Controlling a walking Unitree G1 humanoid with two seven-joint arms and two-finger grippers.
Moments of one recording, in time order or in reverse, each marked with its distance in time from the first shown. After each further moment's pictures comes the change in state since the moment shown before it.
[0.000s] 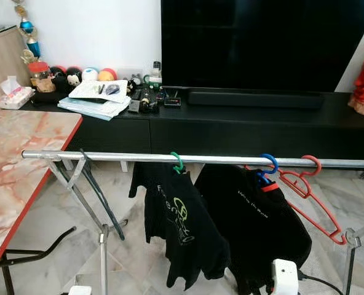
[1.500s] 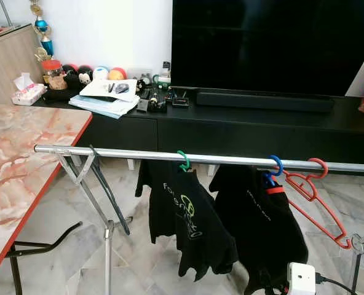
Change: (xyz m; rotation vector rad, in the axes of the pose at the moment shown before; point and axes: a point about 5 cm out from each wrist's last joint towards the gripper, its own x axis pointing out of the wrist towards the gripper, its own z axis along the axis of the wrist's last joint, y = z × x) left arm -0.005 -0.001 -0.026 0.050 0.067 -0.032; right arm -0.017 -0.025 0.005 -0.026 -0.283 -0.070
